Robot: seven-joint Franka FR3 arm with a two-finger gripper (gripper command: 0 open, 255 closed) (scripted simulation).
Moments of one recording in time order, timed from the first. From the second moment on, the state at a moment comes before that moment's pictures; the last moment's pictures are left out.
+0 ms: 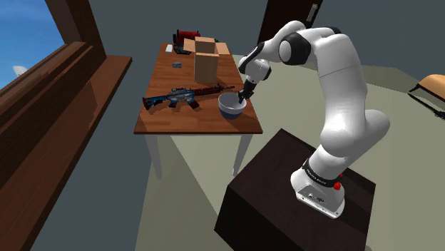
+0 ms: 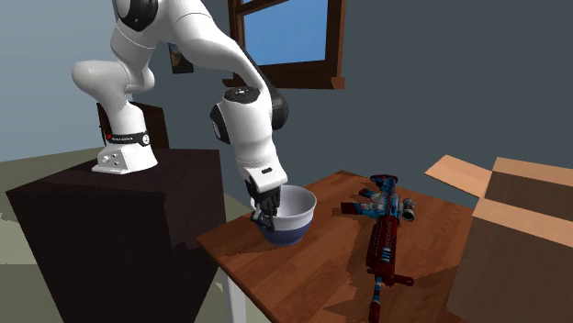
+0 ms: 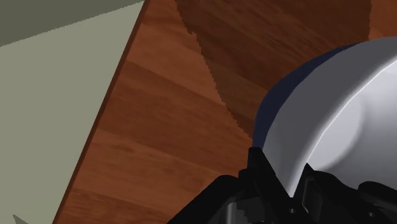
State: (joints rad) arm -0.34 0.84 -0.25 -1.66 0.64 2.38 -0.72
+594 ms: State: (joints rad) arm -0.32 0.78 -0.27 -1.68 0.61 2.35 -0.70
